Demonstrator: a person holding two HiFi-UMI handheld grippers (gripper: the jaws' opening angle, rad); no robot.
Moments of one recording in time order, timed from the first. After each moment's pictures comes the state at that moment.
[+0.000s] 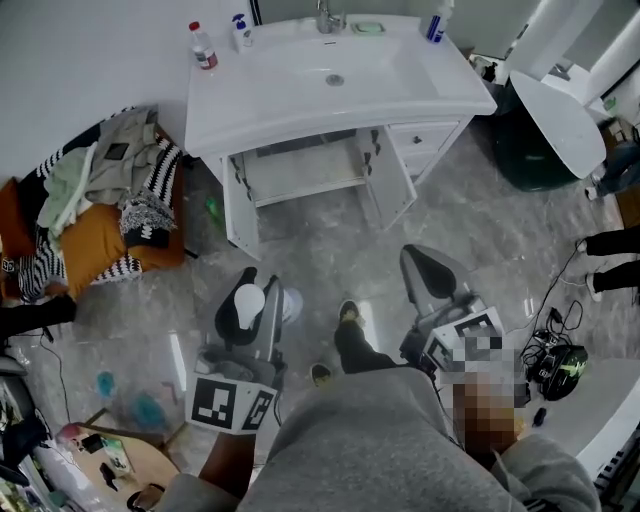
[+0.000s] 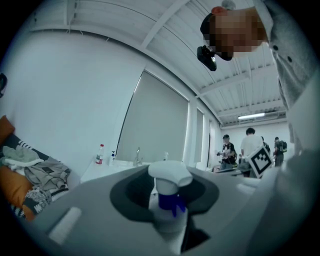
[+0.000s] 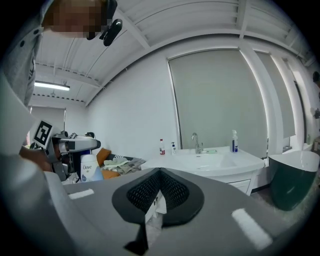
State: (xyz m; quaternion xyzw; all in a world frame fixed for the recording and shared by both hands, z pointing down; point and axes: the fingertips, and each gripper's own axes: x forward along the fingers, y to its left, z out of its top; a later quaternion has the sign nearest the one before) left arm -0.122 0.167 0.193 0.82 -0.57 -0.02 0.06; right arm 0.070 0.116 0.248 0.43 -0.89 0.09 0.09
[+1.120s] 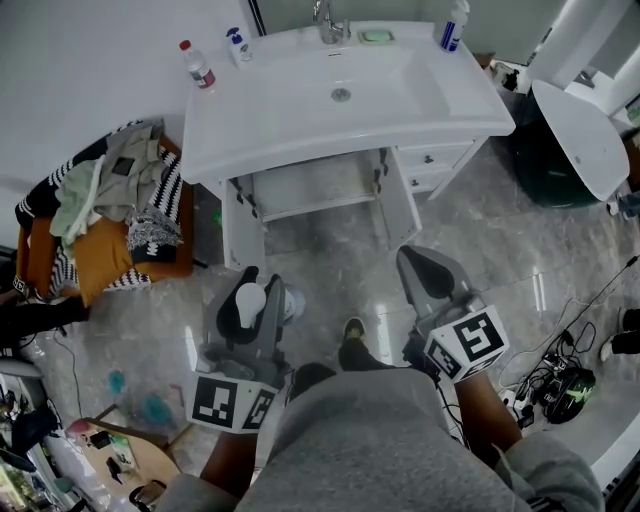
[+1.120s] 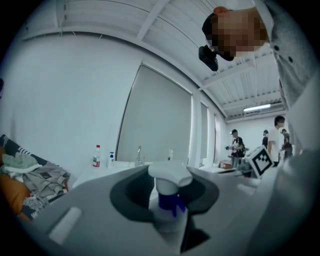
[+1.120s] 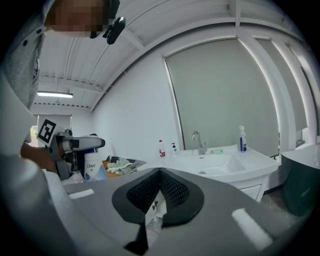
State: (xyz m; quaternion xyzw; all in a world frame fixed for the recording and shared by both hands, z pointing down) left arm -0.081 0.064 0.191 0.80 -0.60 0.01 0.05; right arm 0.096 0.010 0.259 0.38 -0.91 0.10 0.07
